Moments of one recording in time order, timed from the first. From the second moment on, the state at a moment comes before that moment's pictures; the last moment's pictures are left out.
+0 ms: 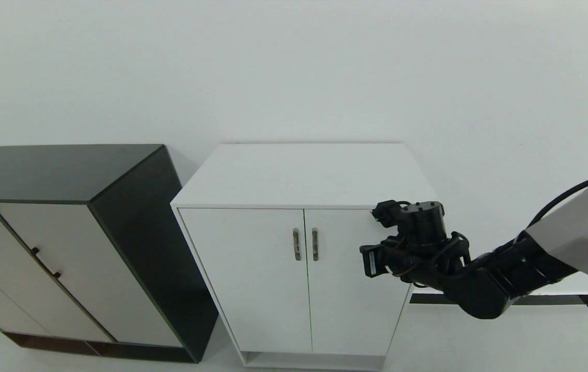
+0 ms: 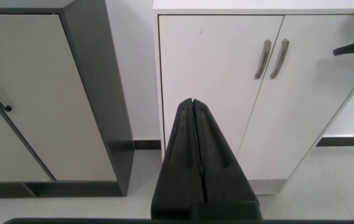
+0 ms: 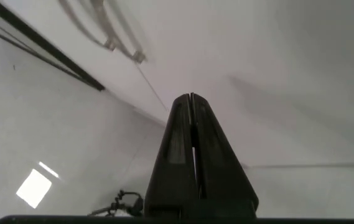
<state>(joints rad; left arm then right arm) 0.00 0.00 0.00 0.00 -0.01 0.00 0.58 2.10 -0.99 -0.68 -0.04 0.13</state>
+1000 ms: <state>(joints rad) 0.00 0.00 0.00 0.00 -0.01 0.00 0.51 1.68 -0.26 -0.85 -0.19 0.12</state>
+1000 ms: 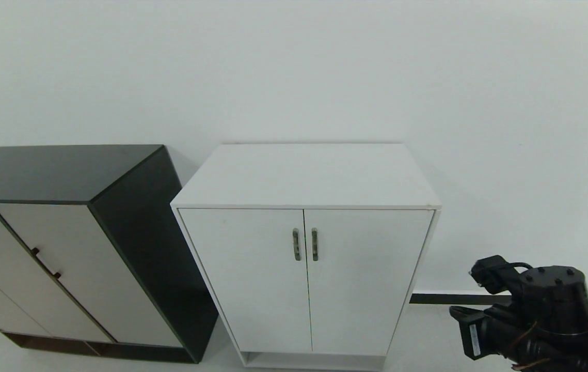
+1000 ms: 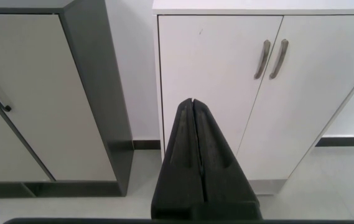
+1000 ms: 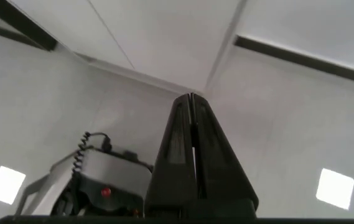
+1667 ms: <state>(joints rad) 0.00 0.00 0.00 0.00 -0.01 0.00 0.46 1.43 -0.01 -0.76 -0.20 0.10</state>
